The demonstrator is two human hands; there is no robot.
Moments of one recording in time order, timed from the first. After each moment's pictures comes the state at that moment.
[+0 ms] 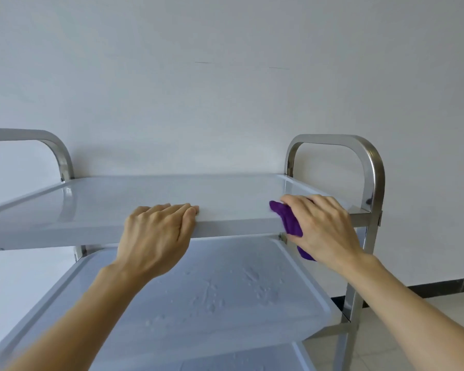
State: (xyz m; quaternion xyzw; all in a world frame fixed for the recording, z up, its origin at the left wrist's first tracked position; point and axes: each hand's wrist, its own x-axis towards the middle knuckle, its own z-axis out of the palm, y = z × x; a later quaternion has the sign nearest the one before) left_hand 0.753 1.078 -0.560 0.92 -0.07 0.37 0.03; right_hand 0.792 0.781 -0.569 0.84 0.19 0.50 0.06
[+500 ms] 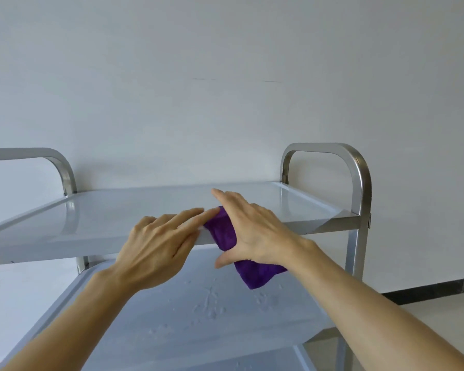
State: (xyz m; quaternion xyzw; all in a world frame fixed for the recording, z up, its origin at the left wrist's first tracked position) left_hand 0.742 1.086 -0.553 0.90 -0.22 0.37 -0.01; right_hand 0.773 0.874 -0.534 0.91 0.32 0.24 -0.10
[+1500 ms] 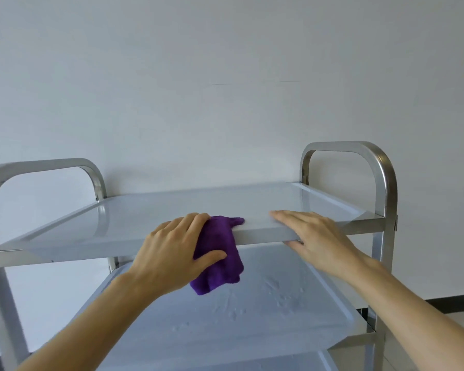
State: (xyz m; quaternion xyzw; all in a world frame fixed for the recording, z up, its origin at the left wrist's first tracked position) left_hand 0.733 1.086 -0.554 0.92 -0.16 0.36 0.00; right_hand 0.791 0.791 -0.566 0.89 0.30 0.34 -0.09
